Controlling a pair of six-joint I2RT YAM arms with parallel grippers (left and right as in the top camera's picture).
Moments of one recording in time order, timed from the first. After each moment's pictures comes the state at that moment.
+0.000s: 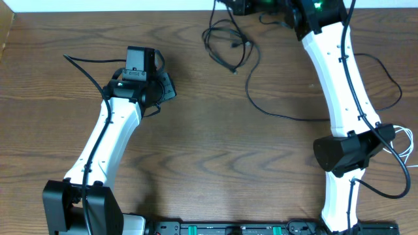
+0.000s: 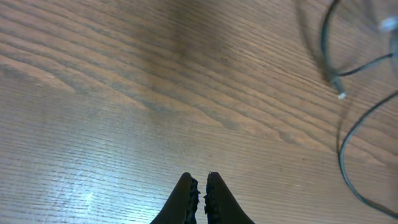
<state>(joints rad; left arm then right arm) -0.13 1.57 1.19 -0.66 0.10 -0.47 0.34 2.16 2.49 -0.83 -0.71 0.34</state>
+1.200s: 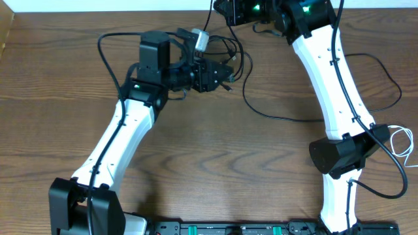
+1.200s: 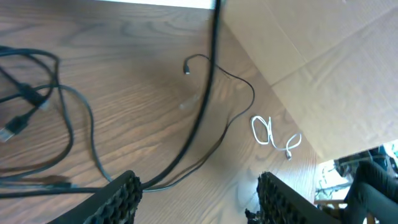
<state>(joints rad) -0.25 1.57 1.19 -0.17 0.86 -0.29 0.39 2.16 2.49 -0.93 -0.52 0.28</state>
